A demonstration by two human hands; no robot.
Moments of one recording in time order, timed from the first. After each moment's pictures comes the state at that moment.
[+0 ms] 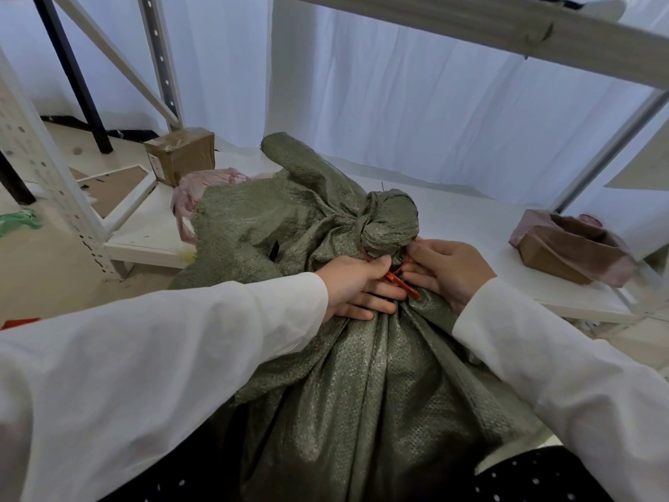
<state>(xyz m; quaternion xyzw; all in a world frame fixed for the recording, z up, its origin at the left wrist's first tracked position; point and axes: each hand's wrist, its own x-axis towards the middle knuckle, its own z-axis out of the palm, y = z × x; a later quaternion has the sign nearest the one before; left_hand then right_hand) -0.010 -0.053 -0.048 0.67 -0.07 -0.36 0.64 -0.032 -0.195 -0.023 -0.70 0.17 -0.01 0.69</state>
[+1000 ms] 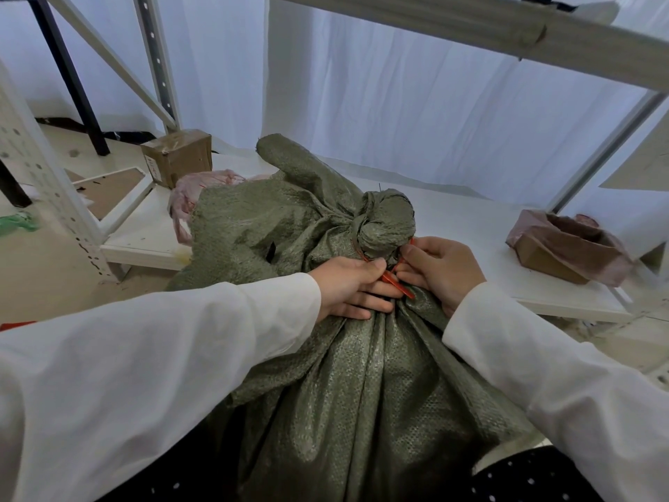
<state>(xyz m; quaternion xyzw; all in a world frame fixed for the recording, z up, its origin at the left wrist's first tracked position) -0.006 -0.050 -0.055 0.66 -0.10 -0.36 0.66 -0.031 -0.192 -0.028 -0.75 0.15 -0.06 0.65</state>
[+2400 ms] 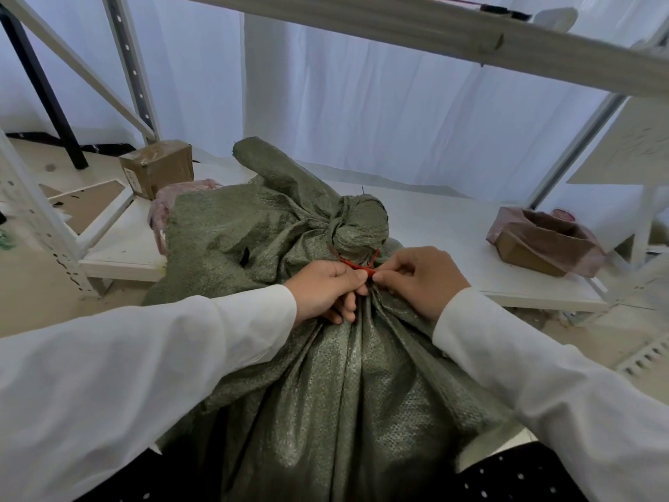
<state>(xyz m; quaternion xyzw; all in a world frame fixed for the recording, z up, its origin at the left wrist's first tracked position) -0.011 -0.054 -0.054 0.71 -0.14 -0.29 0.63 -0.046 -0.213 -0.021 -0.96 0.02 -0.03 0.29</state>
